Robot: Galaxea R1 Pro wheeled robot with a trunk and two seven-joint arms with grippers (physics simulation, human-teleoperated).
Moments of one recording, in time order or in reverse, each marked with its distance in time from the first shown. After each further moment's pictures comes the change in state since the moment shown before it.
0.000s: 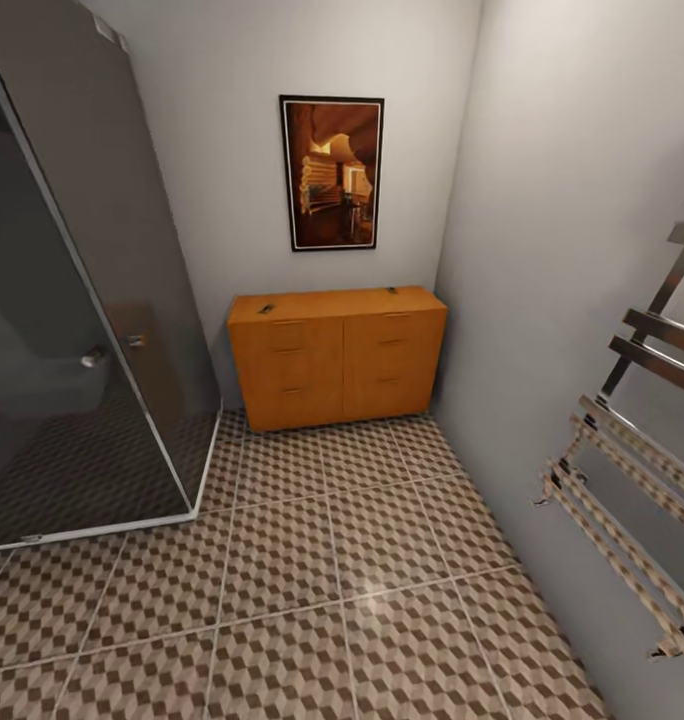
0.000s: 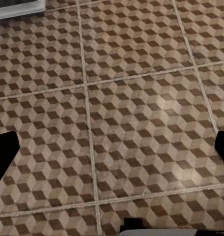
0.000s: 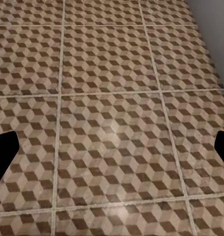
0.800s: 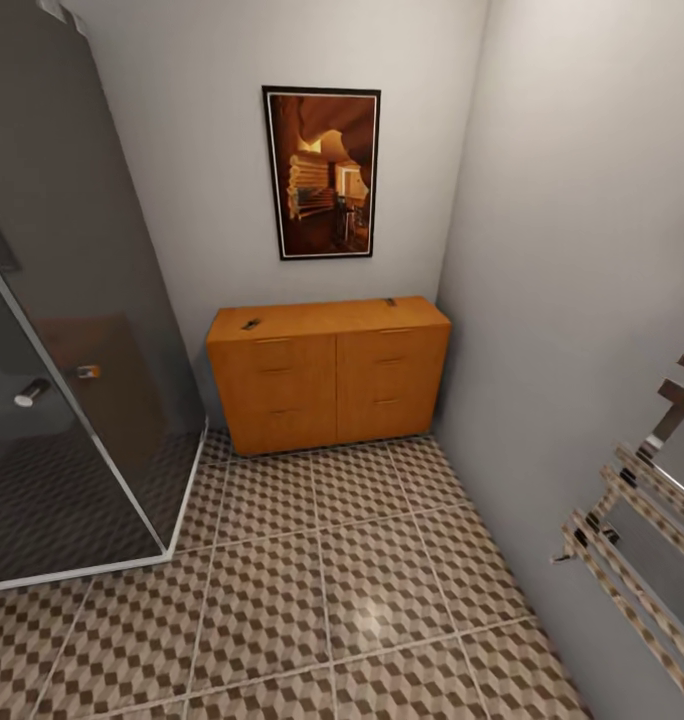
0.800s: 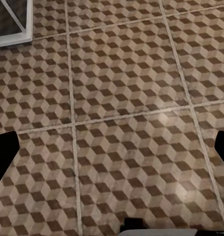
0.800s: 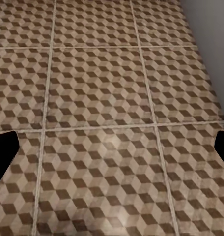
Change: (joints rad) left arm 0.000 0.000 0.000 0.000 0.000 0.000 0.000; right arm 0.000 0.002 0.001 0.000 0.002 0.000 0.002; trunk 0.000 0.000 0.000
